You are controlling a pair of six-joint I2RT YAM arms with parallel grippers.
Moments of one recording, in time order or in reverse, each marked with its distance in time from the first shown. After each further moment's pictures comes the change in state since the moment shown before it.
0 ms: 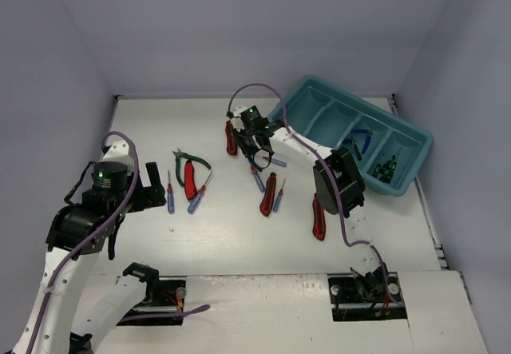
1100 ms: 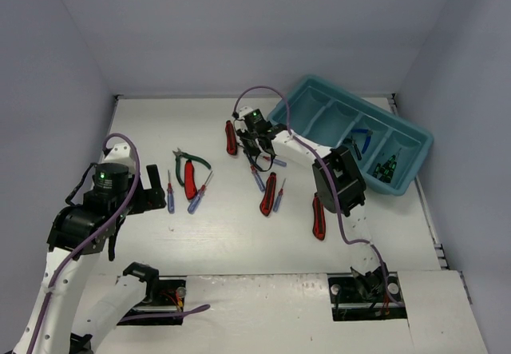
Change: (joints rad) left arm 0.000 -0.007 -0.016 -0.020 0.000 -0.001; right arm -0.015 0.009 -0.070 0.094 0.046 0.049
